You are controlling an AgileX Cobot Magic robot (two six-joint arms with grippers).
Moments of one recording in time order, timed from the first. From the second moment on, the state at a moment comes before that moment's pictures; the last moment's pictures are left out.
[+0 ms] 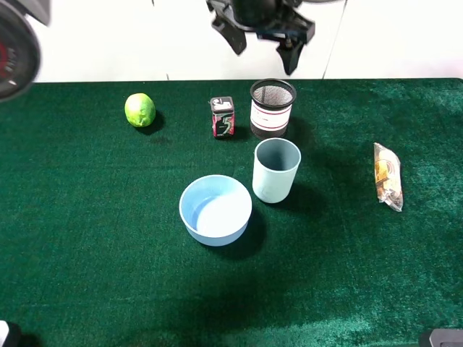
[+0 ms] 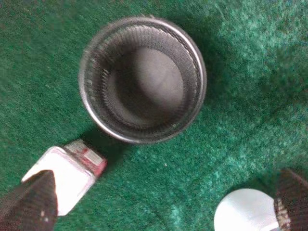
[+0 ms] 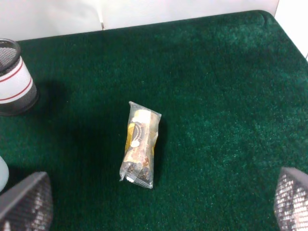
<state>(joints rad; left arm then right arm) -0.71 2.32 -2.35 0.02 1.17 -0.04 -0.06 -0.01 -0.50 0.01 1.03 0.02</state>
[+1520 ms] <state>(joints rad) -0.71 1.36 -1.40 0.16 1.17 -0.03 -0.06 -0.01 -0.50 0.01 1.03 0.02</state>
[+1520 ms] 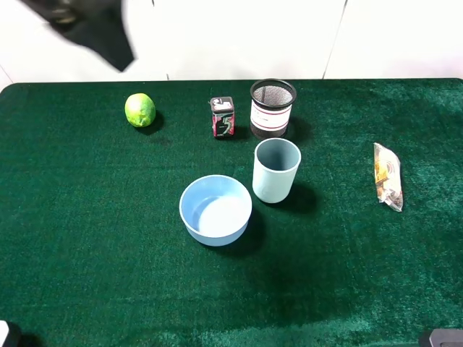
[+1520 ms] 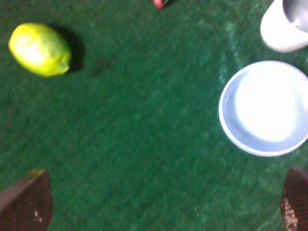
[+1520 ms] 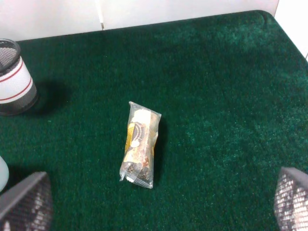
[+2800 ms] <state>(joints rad) -0.39 0.30 -0.76 0.15 1.17 0.00 -0.06 -0.01 -0.50 0.01 1.03 0.02</state>
